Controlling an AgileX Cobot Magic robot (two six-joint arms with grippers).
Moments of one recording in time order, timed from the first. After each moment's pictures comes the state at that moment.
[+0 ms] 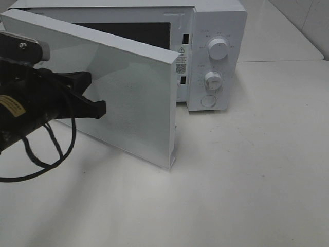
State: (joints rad) left arm -0.62 1.65 -0.50 -0.23 -0.87 0.12; right arm 0.06 0.00 -0.51 -0.07 1.04 0.08
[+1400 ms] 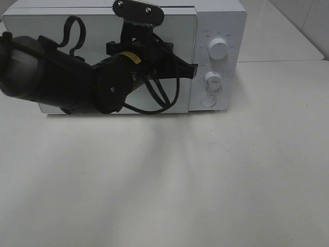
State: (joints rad) left arm -0.77 2.04 -1.18 -0.51 -0.63 0.41; right arm 0.06 0.00 -0.51 -0.07 1.04 0.08
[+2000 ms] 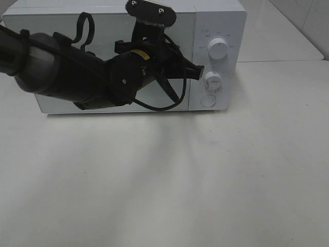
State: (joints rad) left arm -0.77 2.08 -1.25 -0.58 -0.56 0.50; right arm 0.06 0.00 -0.51 -0.07 1.04 0.08
